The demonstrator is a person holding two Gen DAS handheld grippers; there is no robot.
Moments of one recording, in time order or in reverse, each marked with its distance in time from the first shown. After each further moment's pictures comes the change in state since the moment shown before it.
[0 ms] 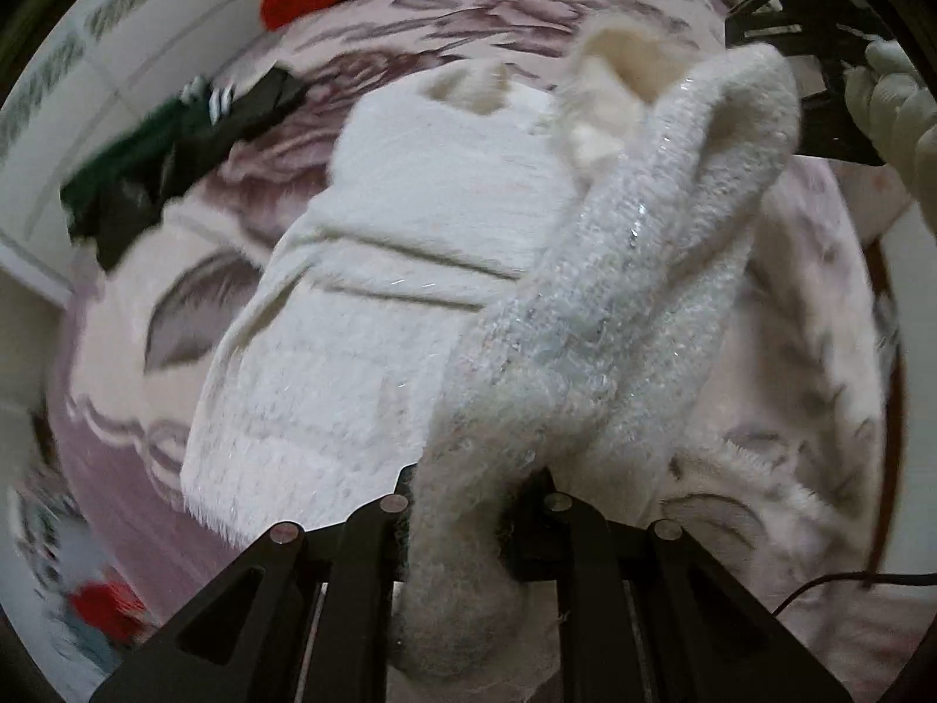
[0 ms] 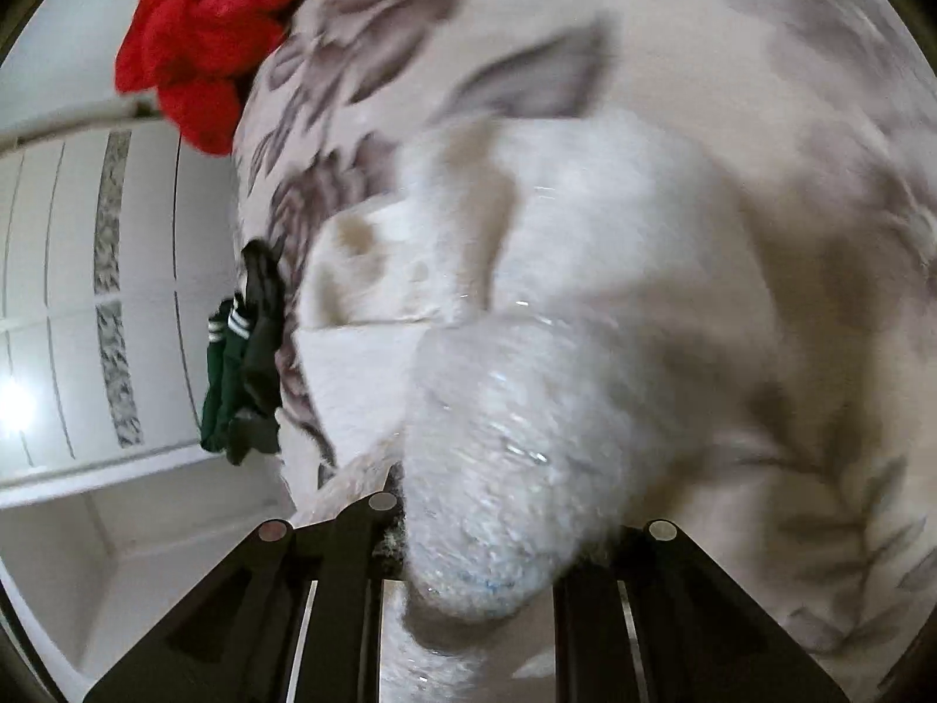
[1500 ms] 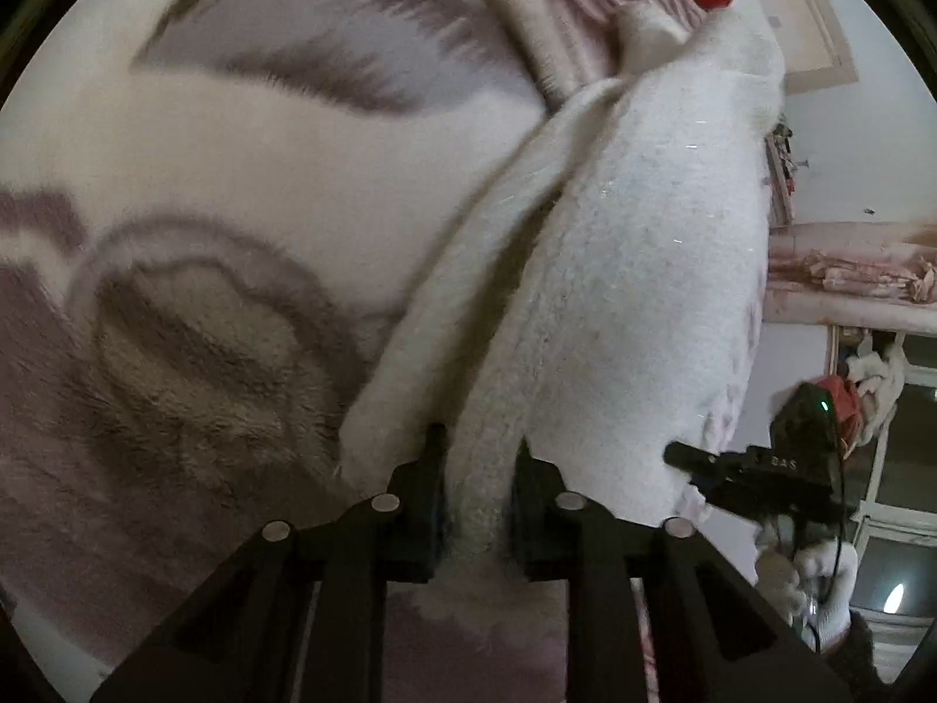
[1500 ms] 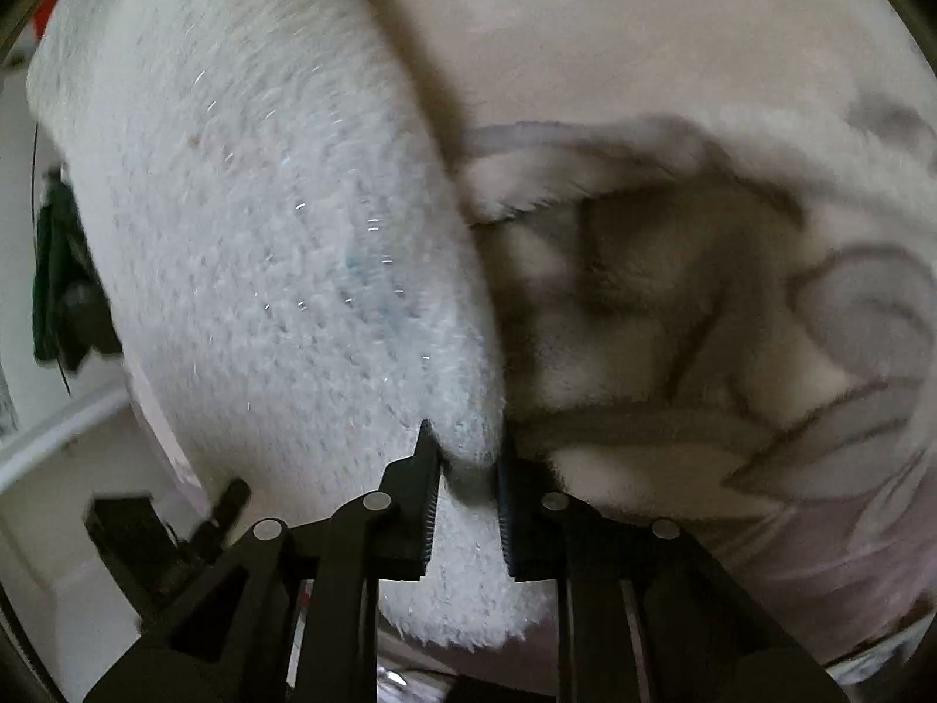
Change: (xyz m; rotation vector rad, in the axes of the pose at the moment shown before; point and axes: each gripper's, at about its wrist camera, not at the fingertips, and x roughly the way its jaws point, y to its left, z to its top) left arm 0.120 0.255 -0.025 -0.378 0.349 -0.642; right arm 0.135 -0.035 -0.251 0.133 0.203 -0.304
